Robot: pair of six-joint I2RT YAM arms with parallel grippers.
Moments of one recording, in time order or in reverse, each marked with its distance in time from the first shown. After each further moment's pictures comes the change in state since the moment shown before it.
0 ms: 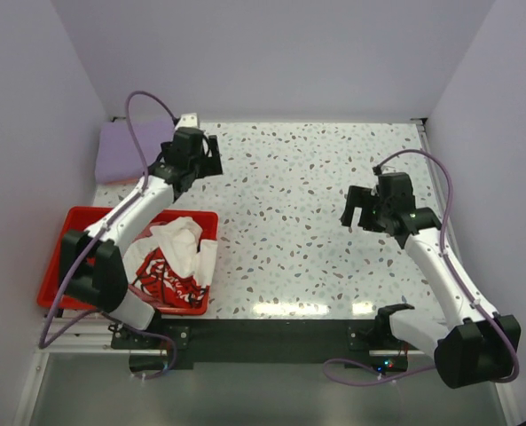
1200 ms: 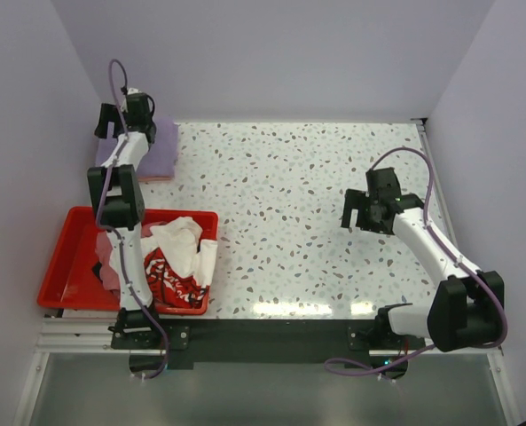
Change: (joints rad) left arm 0.418 0.761 0.674 0.225 -0.470 0.725; right arm 0.000 0.198 0.016 -0.012 0.101 -0.003
